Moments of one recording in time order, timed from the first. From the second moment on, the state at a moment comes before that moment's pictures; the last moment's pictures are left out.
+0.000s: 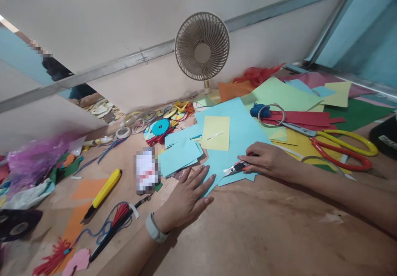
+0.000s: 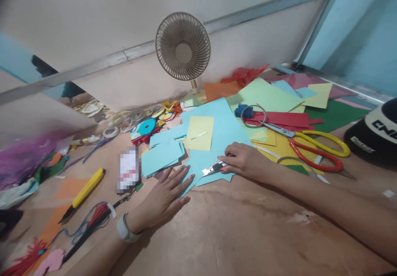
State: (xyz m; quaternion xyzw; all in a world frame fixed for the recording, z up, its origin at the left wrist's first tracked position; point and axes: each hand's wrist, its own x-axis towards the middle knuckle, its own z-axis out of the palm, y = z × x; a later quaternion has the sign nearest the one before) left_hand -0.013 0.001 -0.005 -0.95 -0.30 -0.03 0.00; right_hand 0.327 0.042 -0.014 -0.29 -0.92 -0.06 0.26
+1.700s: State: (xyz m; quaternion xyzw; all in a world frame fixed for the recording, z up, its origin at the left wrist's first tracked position) left_hand -0.010 0.000 0.002 -0.94 -0.32 -0.02 -0.08; right_hand 0.297 0.023 -0.014 -0.26 -0.93 -0.04 0.27
